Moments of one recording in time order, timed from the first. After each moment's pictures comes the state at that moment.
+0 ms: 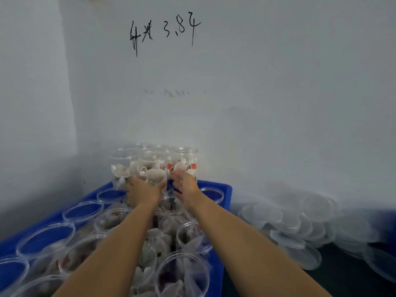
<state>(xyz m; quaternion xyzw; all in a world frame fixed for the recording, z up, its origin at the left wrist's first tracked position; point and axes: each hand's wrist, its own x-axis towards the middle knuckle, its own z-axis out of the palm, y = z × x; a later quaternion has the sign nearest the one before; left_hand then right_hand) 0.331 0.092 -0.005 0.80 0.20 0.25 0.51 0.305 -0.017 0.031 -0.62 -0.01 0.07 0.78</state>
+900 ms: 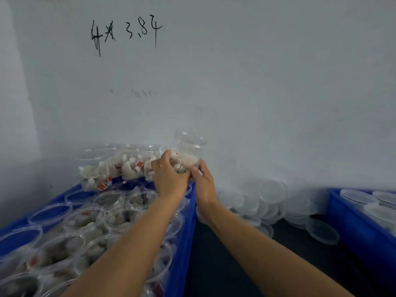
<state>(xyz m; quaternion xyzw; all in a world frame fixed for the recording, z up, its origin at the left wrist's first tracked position) 0.250 -0.034 0.049 0.80 -0.03 0.27 0.53 0.224 -0.108 0.032 -0.62 -0.06 -0.19 0.76</state>
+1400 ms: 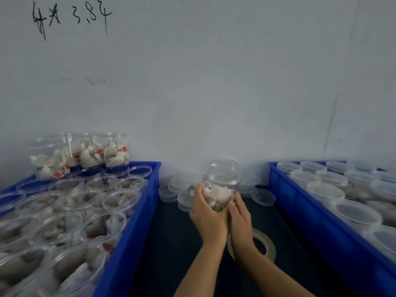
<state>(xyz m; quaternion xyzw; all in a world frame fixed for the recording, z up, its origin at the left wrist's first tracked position) 0.084 -0.189 -0.055 0.72 -0.09 0.14 0.68 0.057 -0.240 -0.060 -0.61 0.12 -0.29 0.73</state>
